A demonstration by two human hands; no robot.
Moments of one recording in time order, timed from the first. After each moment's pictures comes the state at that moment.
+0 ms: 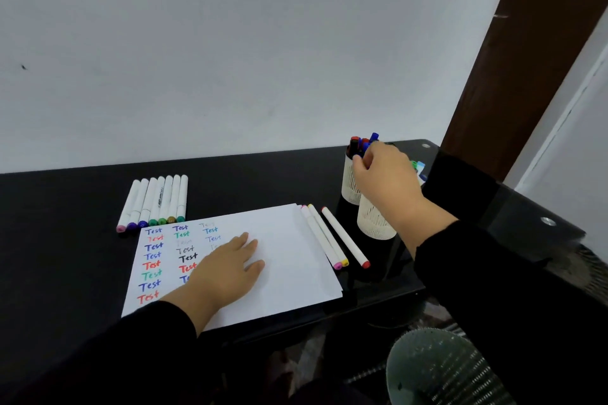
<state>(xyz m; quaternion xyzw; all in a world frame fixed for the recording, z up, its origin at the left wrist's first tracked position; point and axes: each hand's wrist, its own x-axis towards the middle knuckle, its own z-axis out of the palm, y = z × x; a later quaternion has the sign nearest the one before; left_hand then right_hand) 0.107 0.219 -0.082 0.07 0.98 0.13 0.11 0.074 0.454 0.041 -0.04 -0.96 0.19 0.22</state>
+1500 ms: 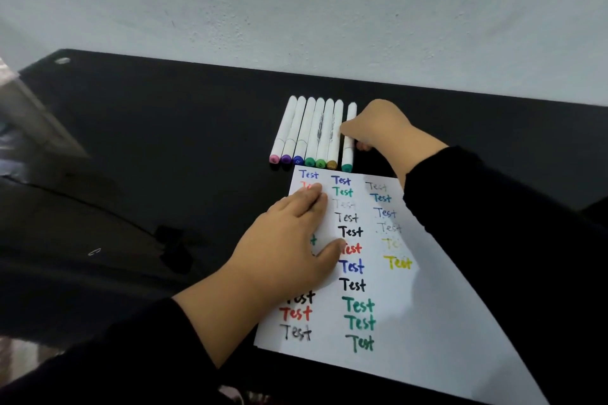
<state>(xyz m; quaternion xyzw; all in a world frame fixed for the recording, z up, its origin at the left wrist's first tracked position) 0.115 0.095 -0.103 -0.03 0.98 0.19 -0.02 -0.087 0.168 -0.062 0.10 -0.96 0.21 -0.13</state>
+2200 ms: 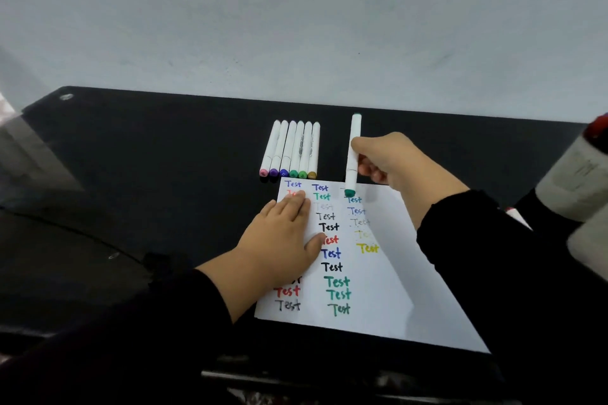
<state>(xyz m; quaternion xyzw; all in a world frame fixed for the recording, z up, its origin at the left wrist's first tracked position) 0.112 0.101 -0.093 -0.01 1.00 0.04 0.08 -0.024 0.228 -0.032 -0.05 -0.84 0.52 -0.17</state>
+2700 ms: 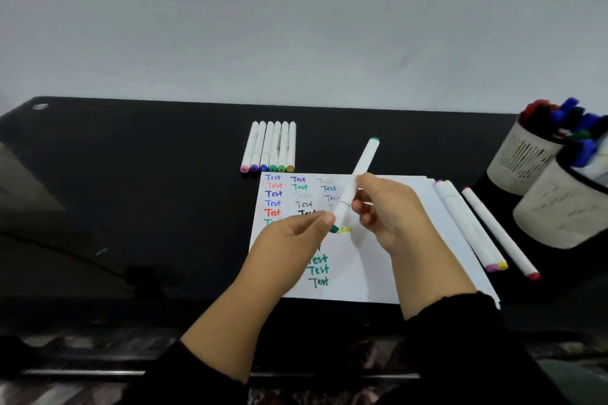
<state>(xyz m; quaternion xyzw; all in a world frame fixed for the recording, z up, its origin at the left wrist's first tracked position) 0.169 0.152 -0.059 -0.15 0.80 0.58 0.02 0.083 0.274 -0.045 -0.12 -0.68 0.71 -0.13</state>
